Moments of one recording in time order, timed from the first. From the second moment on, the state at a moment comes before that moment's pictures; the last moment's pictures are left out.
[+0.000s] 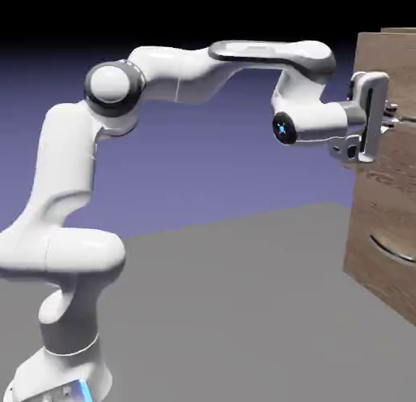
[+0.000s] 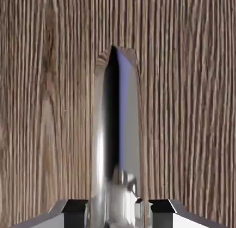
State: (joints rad) arm 1.22 0.49 -1.44 -1.74 2.63 2.76 0.19
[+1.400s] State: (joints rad) arm 2.72 0.18 -2.79 -2.02 2.89 2.85 -0.48
